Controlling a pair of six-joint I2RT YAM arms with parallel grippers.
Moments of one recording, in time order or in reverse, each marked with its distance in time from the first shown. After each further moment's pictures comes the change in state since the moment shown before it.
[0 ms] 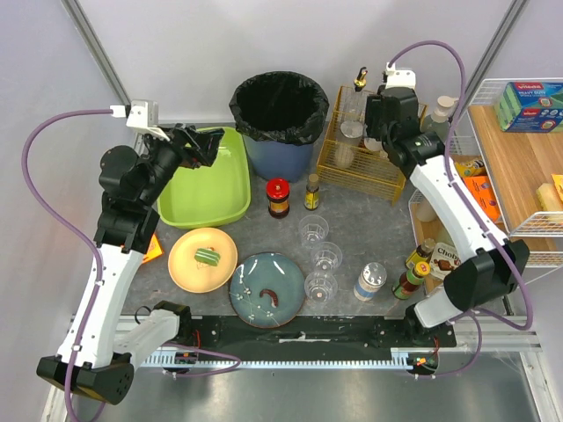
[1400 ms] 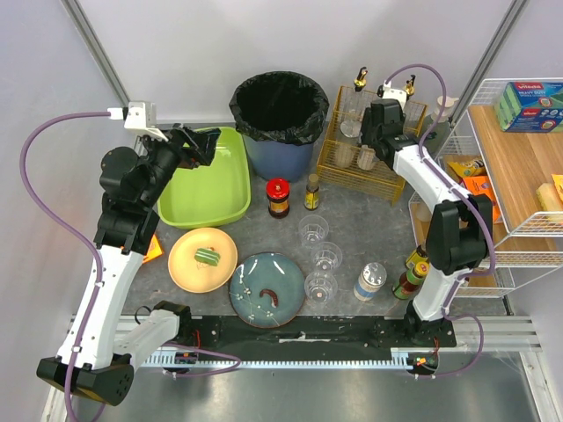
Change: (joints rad) left arm 0.000 -0.011 -0.010 -0.012 -0.056 -0.006; right arm -0.113 0.285 -0.060 0.204 -0.030 0.135
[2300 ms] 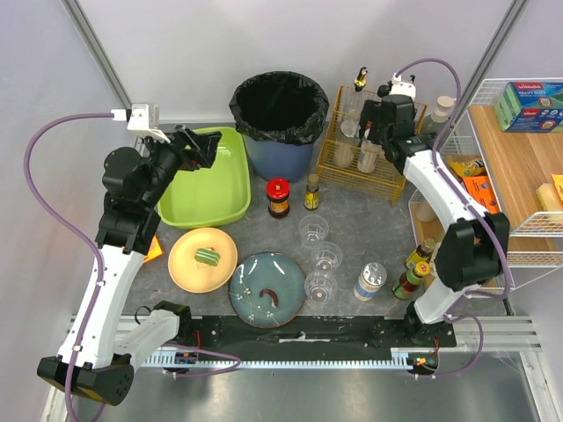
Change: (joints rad) left arm 0.000 0.000 -0.014 -0.019 -0.005 0.000; right arm -0.003 -0.095 -0.036 0.020 -0.080 0.019
